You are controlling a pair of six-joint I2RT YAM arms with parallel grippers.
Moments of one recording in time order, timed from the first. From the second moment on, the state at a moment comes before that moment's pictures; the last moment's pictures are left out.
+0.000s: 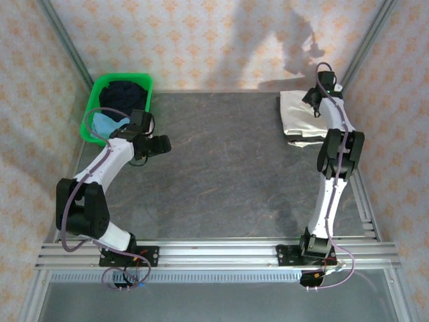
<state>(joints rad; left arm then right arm) -0.10 1.51 1.14 -0.70 0.03 -0.43 -0.14 2.22 1.95 -0.58 0.23 0.48</state>
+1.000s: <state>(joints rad) -0.10 1.34 1.01 -0.54 0.02 -0.45 -0.02 1.70 1.27 -0.41 0.33 0.44</state>
